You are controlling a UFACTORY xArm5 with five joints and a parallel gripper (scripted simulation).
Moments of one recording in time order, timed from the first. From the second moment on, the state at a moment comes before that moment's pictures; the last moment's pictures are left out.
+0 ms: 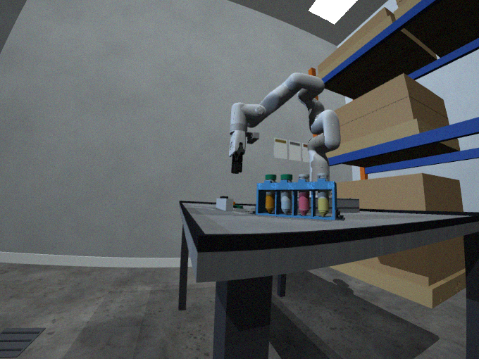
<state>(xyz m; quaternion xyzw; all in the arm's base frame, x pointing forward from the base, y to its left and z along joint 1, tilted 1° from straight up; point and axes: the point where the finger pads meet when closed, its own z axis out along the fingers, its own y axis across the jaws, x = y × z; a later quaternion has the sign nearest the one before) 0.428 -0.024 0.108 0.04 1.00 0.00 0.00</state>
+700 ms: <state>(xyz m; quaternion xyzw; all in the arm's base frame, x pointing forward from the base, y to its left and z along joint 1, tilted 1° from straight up) 0.407 0.048 0.110 0.38 0.92 0.00 0.00</state>
